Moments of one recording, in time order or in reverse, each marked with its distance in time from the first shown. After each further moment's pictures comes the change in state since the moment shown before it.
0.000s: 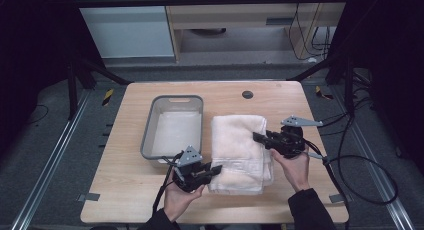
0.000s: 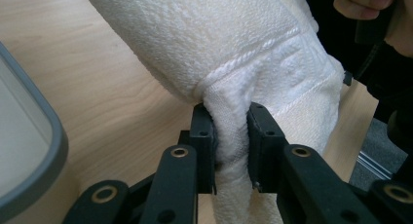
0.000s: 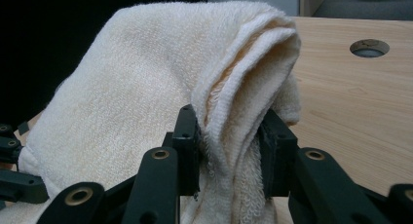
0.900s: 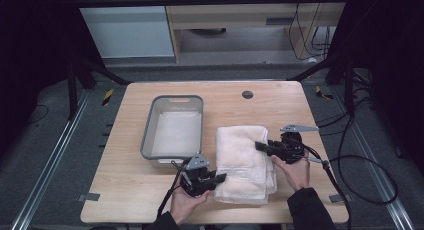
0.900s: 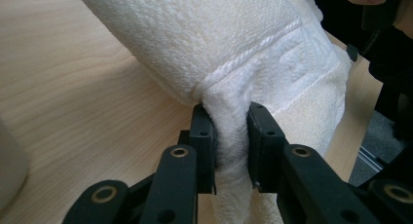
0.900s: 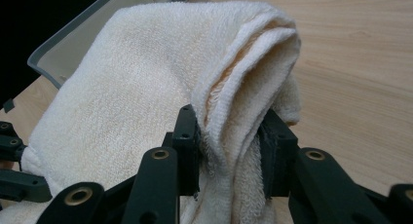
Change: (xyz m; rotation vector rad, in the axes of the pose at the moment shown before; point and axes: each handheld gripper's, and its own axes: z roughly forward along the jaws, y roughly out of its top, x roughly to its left) left arm 0.000 -0.025 0.028 0.082 -0.031 -0.046; right arm -0.021 -0.028 0.011 0.105 -0.003 0.052
